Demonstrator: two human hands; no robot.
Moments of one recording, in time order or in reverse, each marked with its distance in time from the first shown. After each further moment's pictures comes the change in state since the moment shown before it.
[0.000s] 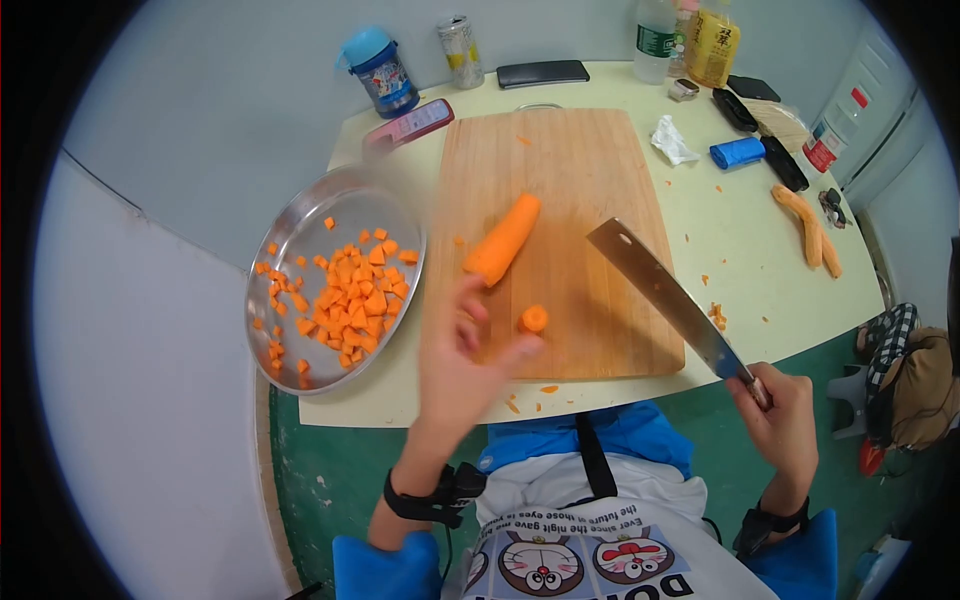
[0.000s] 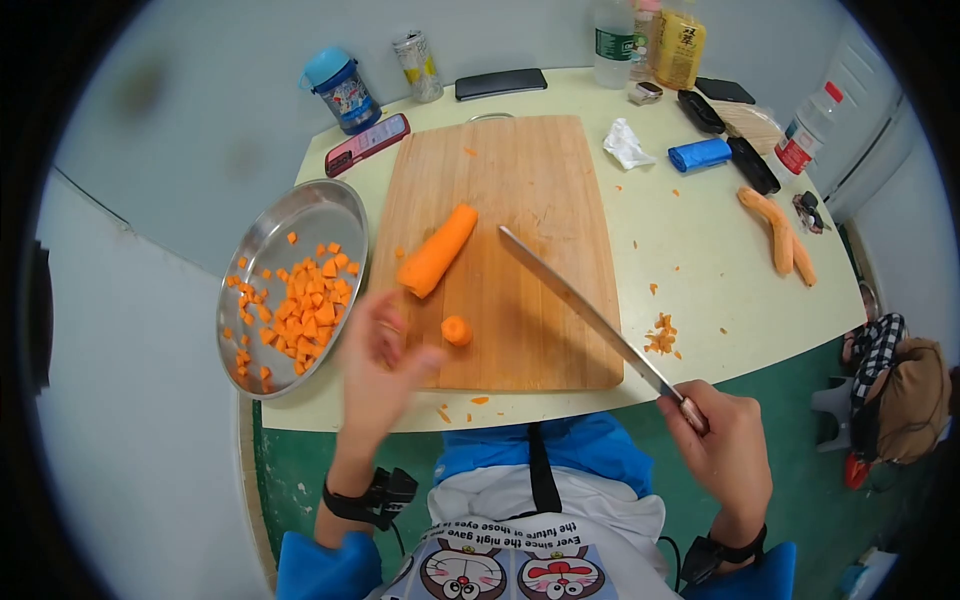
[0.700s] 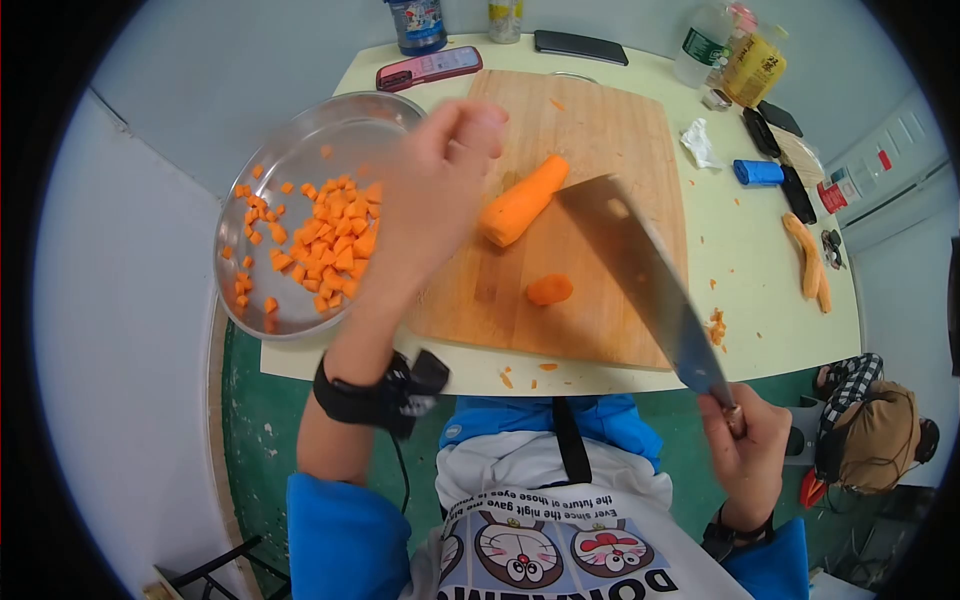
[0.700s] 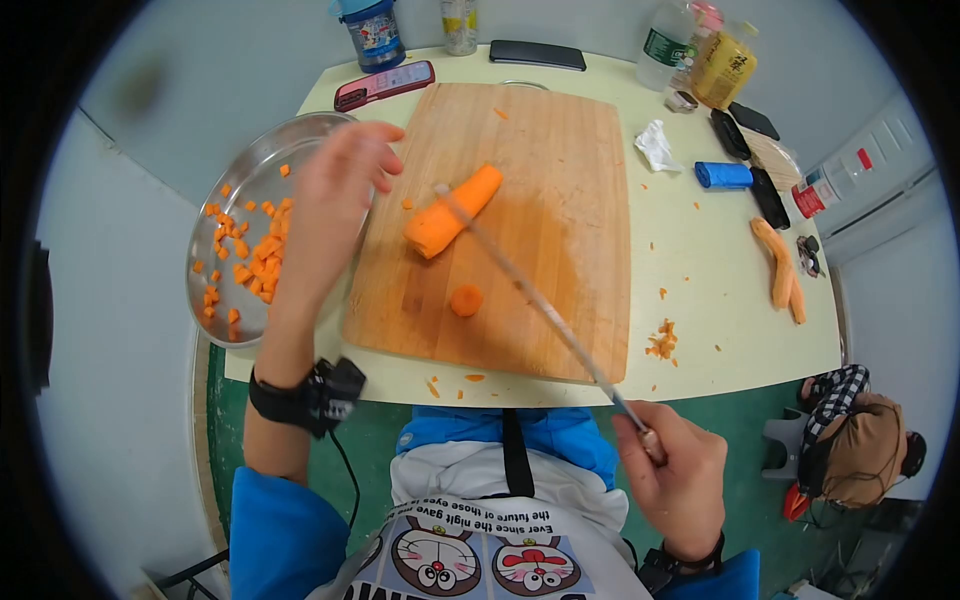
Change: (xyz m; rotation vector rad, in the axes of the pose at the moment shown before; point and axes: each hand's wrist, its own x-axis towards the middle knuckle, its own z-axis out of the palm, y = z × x) left_hand 0.087 0.007 -0.024 -0.290 -0.101 0.115; right_hand -0.003 -0.047 0.017 -0.004 -0.069 -0.124
